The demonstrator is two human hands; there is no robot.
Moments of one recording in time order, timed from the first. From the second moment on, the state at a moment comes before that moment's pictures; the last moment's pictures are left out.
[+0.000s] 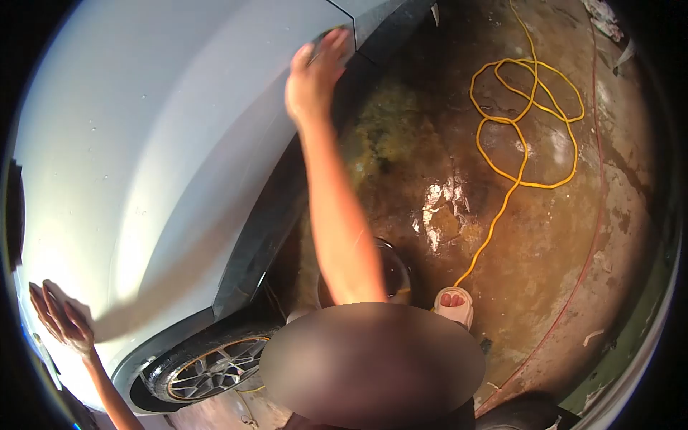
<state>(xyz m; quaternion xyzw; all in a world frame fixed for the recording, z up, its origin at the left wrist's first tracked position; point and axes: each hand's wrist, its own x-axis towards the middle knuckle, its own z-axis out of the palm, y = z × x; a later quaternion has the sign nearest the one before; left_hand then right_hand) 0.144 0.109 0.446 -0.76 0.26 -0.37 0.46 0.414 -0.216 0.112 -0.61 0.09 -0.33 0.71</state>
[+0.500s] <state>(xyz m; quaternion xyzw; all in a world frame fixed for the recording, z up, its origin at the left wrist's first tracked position) 0.150 0.105 0.442 -0.75 0.27 -0.40 0.45 0.314 -0.101 0.104 -0.62 0.04 -0.37 0.69</state>
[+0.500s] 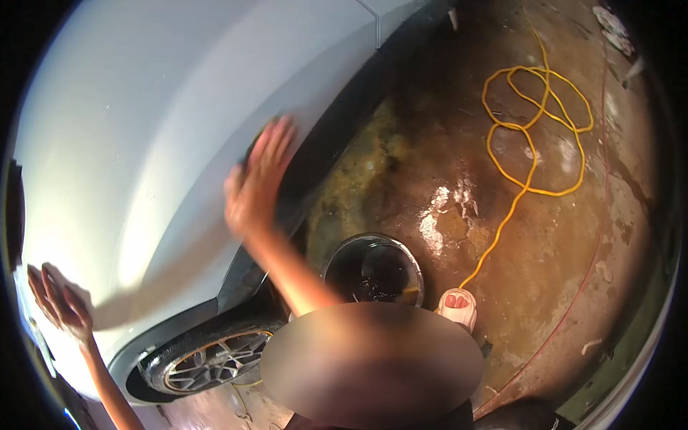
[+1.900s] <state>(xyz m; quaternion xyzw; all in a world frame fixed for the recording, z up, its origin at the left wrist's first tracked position) 0.160 0.150 0.450 -0.68 0.30 -0.50 0.44 0.214 -0.030 0.048 -0.77 -0.47 -0.37 0.22</state>
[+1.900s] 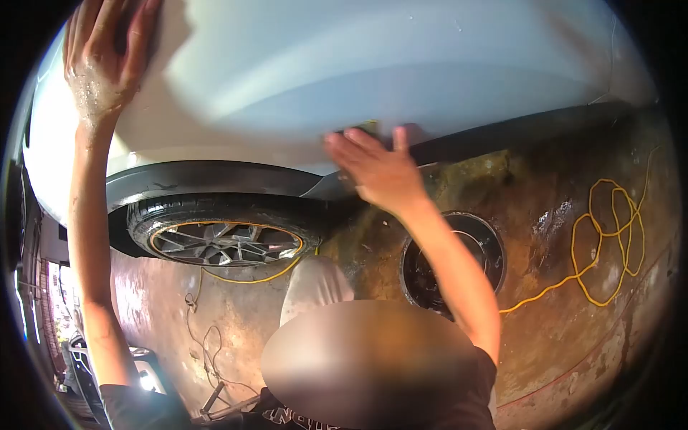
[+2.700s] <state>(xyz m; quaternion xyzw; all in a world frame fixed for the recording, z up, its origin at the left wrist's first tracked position) 0.145 0.129 0.436 -0.71 0.25 -0.48 0.44 0.271 -0.063 0.090 -0.69 0.02 -0.34 0.64</state>
